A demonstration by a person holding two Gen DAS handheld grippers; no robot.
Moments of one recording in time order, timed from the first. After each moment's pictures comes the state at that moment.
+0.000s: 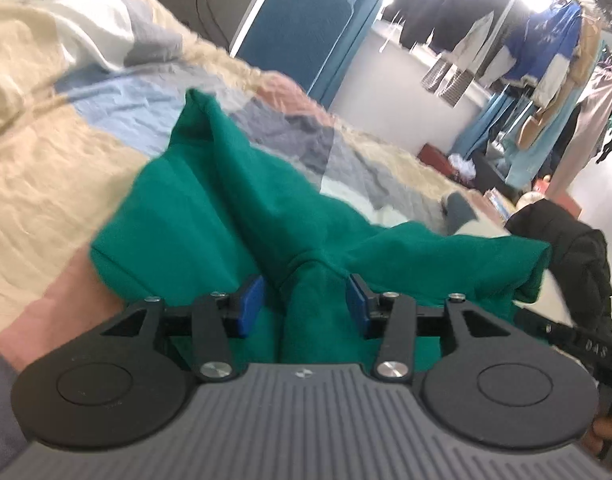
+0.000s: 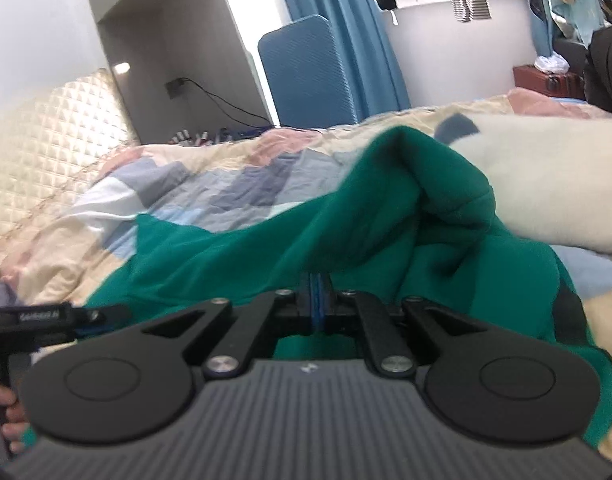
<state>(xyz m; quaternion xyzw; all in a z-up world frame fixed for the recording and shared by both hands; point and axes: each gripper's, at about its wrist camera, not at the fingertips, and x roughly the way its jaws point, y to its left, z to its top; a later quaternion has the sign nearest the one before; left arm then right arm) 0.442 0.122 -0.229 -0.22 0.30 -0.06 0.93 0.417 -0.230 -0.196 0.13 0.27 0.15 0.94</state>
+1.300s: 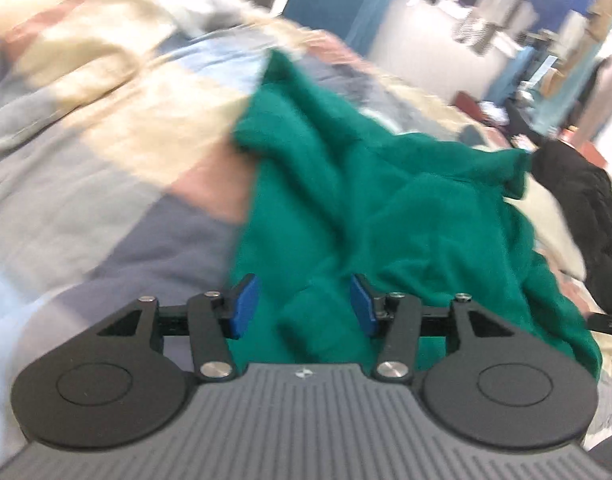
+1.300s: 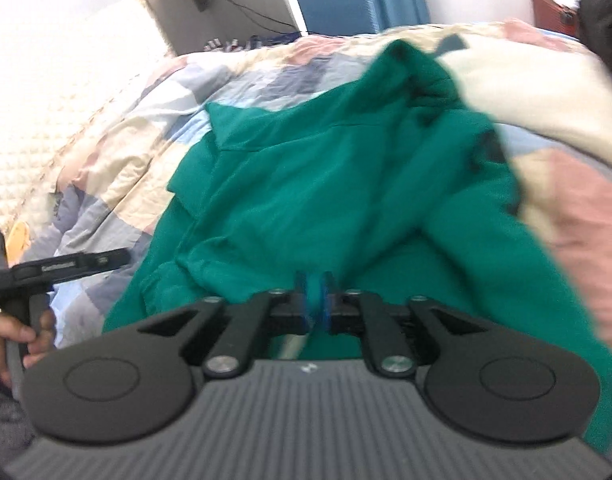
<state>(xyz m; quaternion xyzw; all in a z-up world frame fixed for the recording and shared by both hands) 0.258 0.162 -0.182 -0.19 0.41 -0.01 0.89 0.270 -0.287 -0.131 0.12 0.43 0.19 0.88</state>
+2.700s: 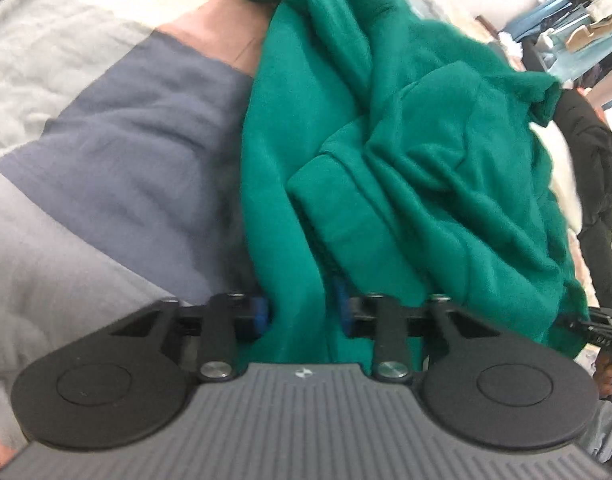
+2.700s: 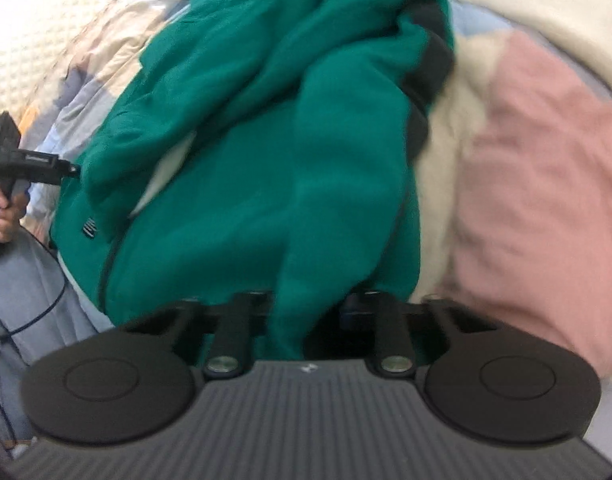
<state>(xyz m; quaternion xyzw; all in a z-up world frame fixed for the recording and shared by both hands) 0.261 0.155 -0.221 -0.24 0.54 -0.05 0.81 0.292 -0.350 -0.212 0.02 0.52 0.29 0.80</state>
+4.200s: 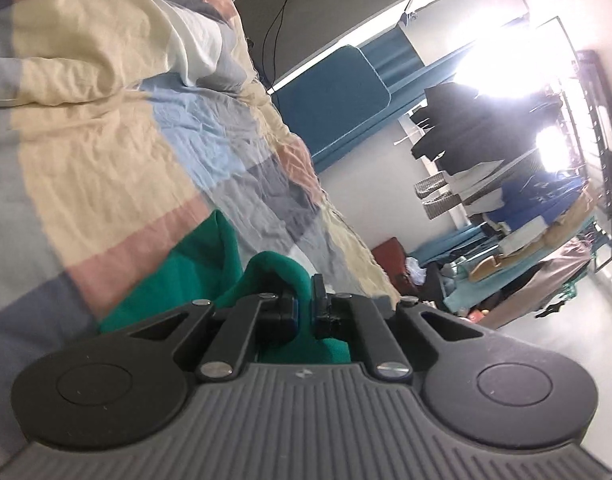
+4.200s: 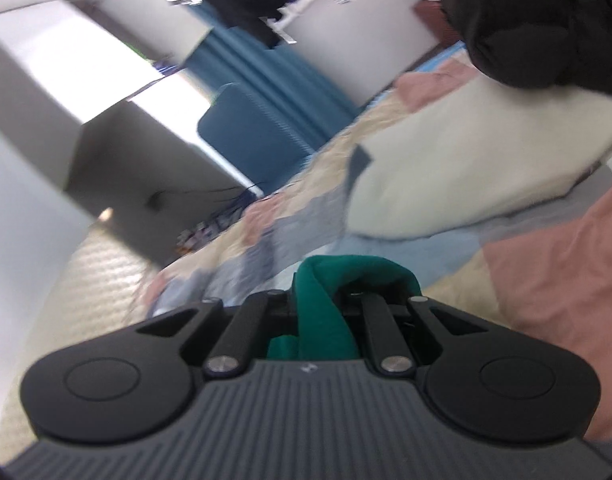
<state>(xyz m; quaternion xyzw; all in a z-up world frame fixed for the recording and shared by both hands) 0.326 0.209 -0.125 -0.44 0.24 -0.03 0.86 0.385 -0.388 -0.139 0.40 0.29 0.07 0.87</state>
